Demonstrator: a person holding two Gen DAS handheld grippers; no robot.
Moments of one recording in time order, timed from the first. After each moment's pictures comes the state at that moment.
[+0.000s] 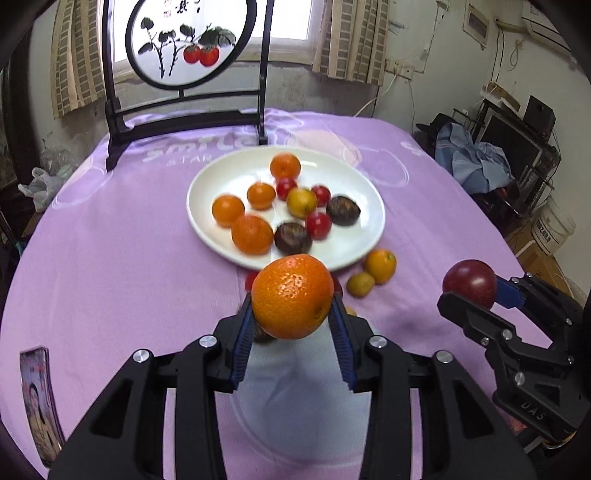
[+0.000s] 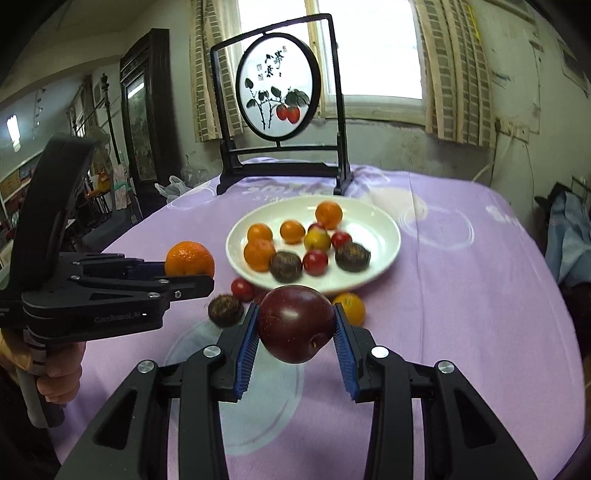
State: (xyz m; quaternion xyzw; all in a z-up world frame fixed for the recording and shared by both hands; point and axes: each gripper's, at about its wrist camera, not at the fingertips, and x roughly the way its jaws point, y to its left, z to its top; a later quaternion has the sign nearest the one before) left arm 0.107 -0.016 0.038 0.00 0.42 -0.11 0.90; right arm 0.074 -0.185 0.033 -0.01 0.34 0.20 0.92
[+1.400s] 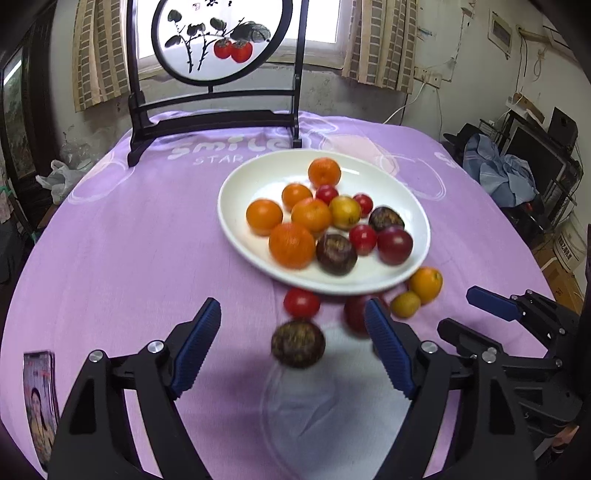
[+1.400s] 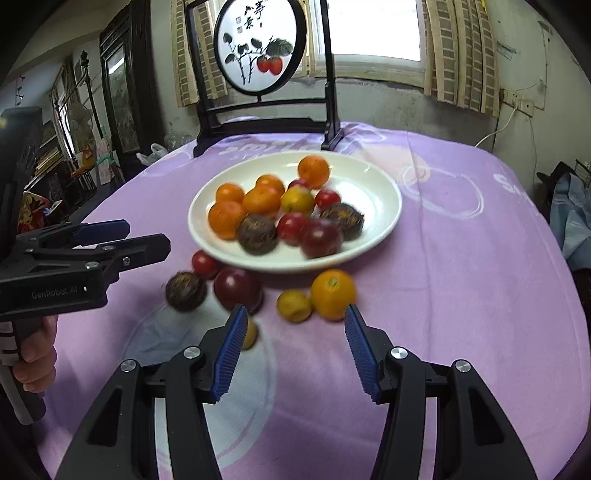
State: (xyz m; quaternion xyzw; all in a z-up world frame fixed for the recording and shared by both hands) left arm 0.123 0.005 0.013 -0.01 0.42 -0.06 0.91; right arm 0.114 -0.178 -0.016 -0.02 0.42 0.18 0.89
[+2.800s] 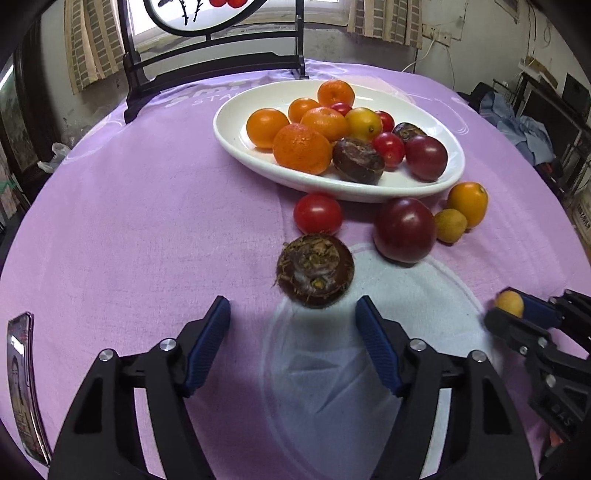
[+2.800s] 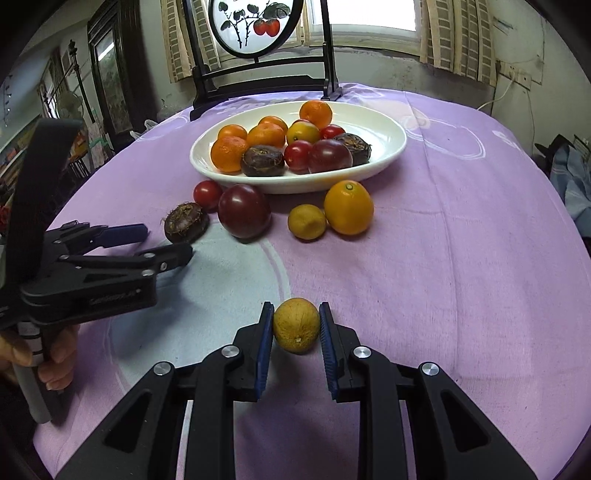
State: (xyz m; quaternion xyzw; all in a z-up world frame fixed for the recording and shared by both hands) left arm 0.122 -0.004 -0.051 0.03 0.47 -0.04 0.88; right arm 0.080 -0.175 -0.052 -0.01 0.46 0.17 0.87
